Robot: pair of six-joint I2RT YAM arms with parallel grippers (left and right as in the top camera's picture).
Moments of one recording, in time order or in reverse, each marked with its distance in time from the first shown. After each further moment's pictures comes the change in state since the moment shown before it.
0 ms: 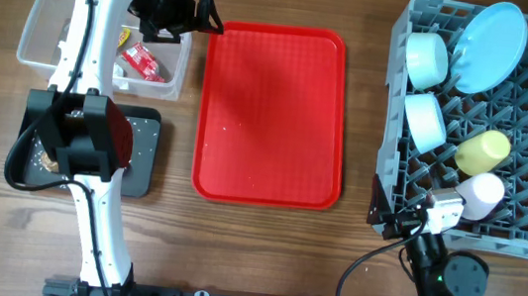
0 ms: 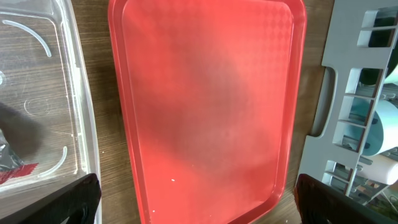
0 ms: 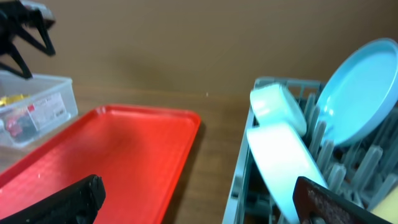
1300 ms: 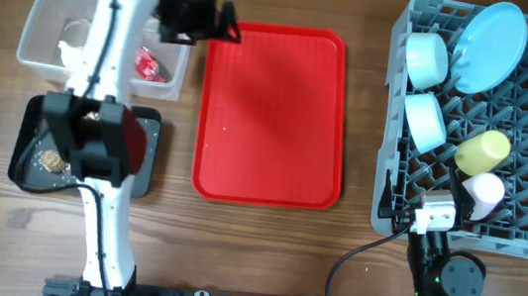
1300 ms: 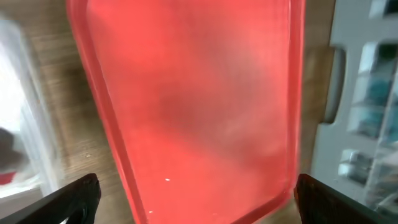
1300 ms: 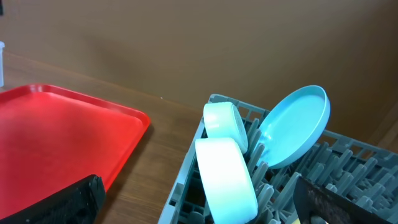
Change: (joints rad) left arm -0.117 -0.032 -0.002 0.002 -0.117 0.036; right arm 0.001 -0.003 -0.055 0.099 0.138 -0.281
